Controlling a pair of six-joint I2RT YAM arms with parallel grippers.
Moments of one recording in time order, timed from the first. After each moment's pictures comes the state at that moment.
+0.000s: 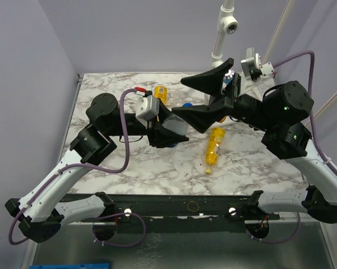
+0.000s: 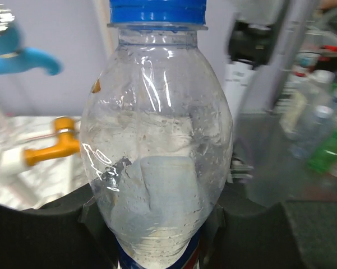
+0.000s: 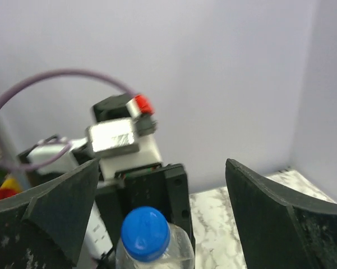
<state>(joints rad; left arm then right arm) -0.77 1.04 1.34 -0.17 0.87 -0.08 1.00 1.18 1.67 -0.09 -0.37 0.17</state>
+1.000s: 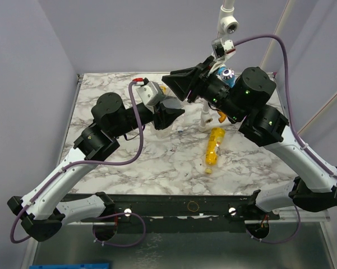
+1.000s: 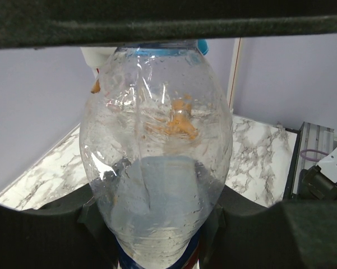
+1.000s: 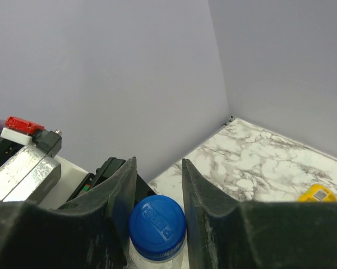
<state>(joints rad) -0.77 1.06 1.32 -0.17 0.32 0.03 0.99 1.37 1.83 -0.25 0.08 0.26</state>
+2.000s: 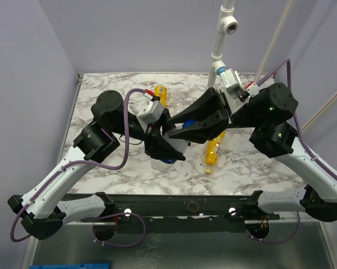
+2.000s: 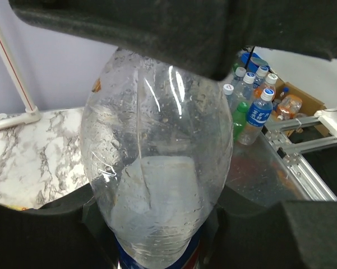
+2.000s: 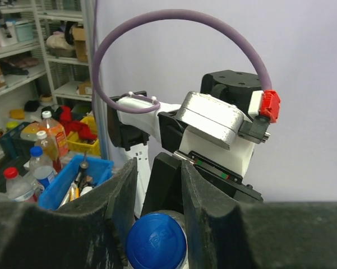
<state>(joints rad) -0.77 1.08 1.37 -0.19 1.12 -0.21 0.99 1.22 1.62 0.02 -0.81 0.19</state>
